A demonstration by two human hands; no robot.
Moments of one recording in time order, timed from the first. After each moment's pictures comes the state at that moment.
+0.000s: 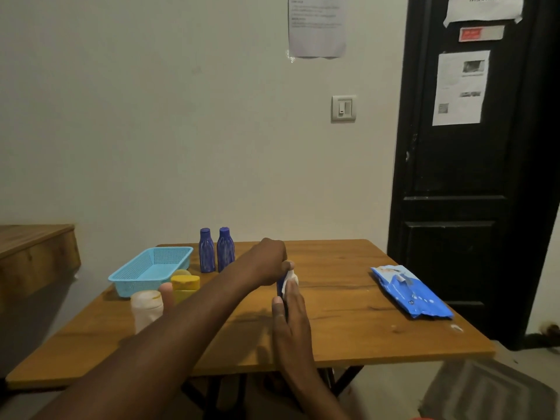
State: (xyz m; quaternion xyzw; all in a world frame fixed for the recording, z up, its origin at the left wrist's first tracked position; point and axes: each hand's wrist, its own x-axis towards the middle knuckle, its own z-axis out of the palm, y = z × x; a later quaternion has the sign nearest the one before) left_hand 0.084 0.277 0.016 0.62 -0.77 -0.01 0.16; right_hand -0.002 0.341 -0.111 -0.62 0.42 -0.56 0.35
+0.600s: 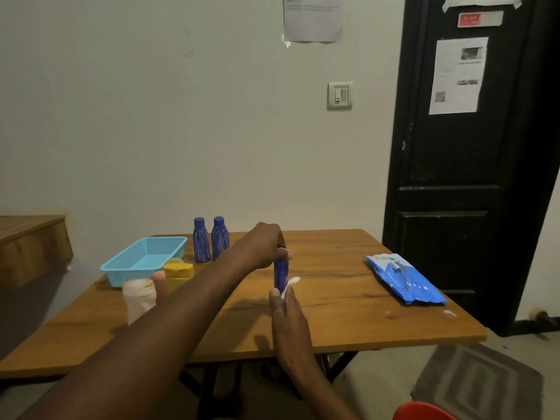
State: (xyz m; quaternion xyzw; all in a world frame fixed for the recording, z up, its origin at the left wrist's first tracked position) left_hand 0.083 0.273 0.020 0.60 -0.78 -0.04 0.17; right_hand -0.011 0.343 -0.127 -0.62 0.45 -0.51 0.40
